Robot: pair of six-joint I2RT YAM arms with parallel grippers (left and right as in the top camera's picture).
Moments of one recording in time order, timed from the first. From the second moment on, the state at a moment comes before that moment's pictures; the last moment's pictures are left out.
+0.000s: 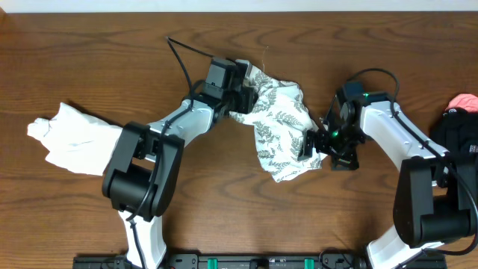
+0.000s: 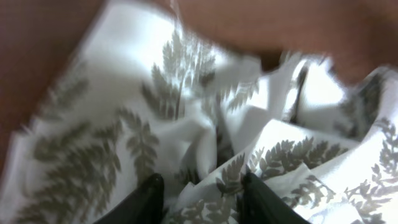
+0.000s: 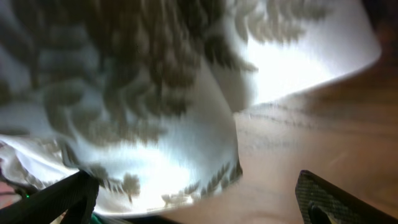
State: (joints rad) left arm -0.39 2.03 1.21 -0.07 0.33 -0.22; right arm 0.14 1.79 1.12 -1.04 -0.39 0.30
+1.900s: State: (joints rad) left arm -0.50 1.88 1.22 -0.49 0.39 -0.22; right arm -0.03 1.95 1.18 -0.58 -0.57 0.17
